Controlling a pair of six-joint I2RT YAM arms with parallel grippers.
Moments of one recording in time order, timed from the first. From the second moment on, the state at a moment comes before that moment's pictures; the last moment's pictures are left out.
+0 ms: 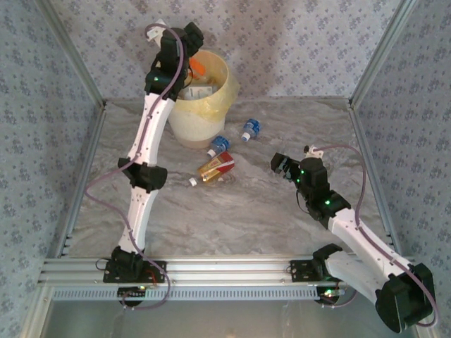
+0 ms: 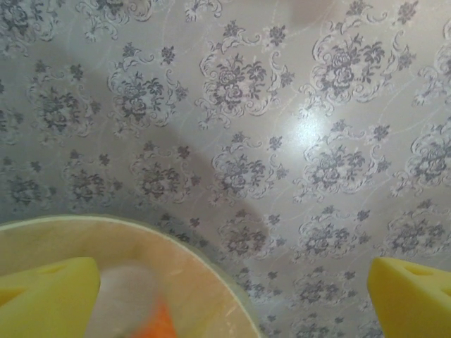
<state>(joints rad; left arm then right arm) -0.40 2.45 3.05 -0.72 -0.45 -0.75 0.42 0.90 0.57 -0.09 0.22 0.61</state>
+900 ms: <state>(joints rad) -0.52 1.83 2.09 -0.62 0.11 -0.27 0.37 0.87 0.52 -0.11 0.22 0.61</state>
